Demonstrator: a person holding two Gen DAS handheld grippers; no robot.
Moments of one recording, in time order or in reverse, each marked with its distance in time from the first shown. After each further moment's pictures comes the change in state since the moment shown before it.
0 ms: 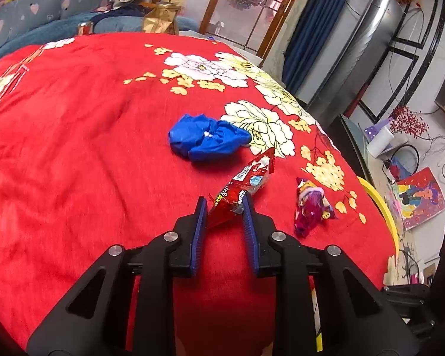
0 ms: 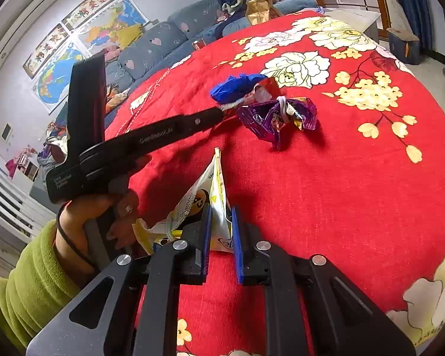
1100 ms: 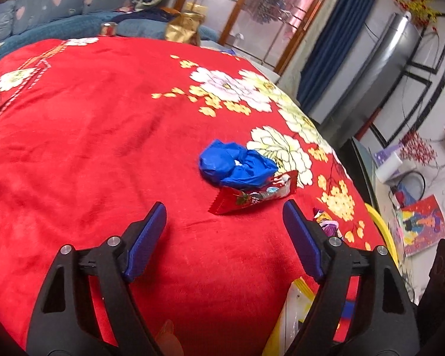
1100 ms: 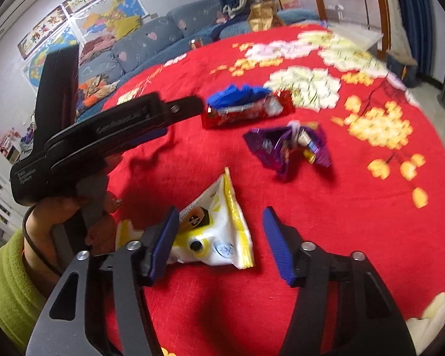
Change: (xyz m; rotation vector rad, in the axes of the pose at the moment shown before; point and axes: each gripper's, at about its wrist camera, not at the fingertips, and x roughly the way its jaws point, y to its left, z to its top) left arm 0.000 0.021 0.018 -0.069 -0.048 0.037; right arm 0.034 0.009 0.019 -0.055 0.009 -0.072
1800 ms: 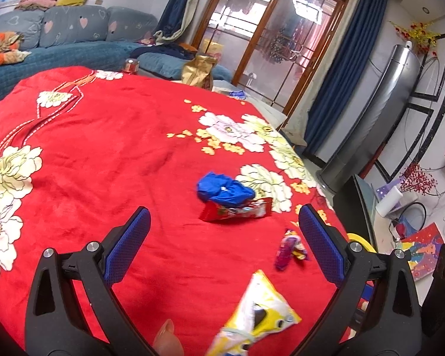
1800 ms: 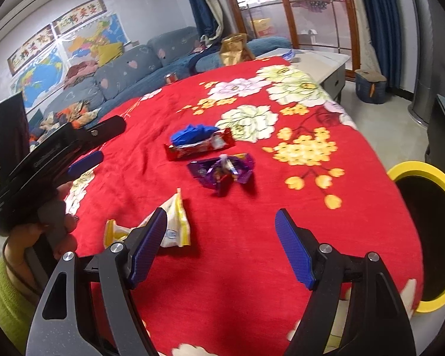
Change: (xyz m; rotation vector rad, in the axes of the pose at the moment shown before) left arm -0.071 -0.023 -0.012 -0.075 -0.206 0.065; right arm -0.066 -0.020 -0.007 -0.011 -0.159 -0.137
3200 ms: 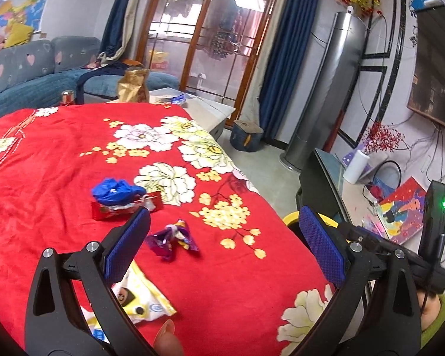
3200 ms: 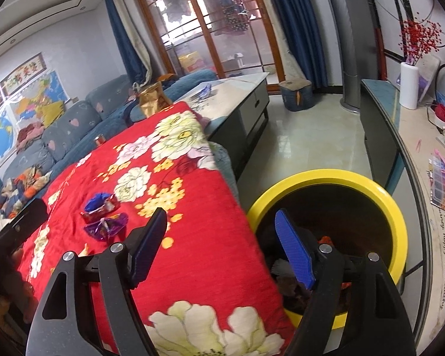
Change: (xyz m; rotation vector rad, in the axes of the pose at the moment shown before) left arm -0.011 -0.135 -0.031 0.225 -0.021 -0.138; right arm -0.085 -0.143 0.006 0.237 -0.188 -0.227
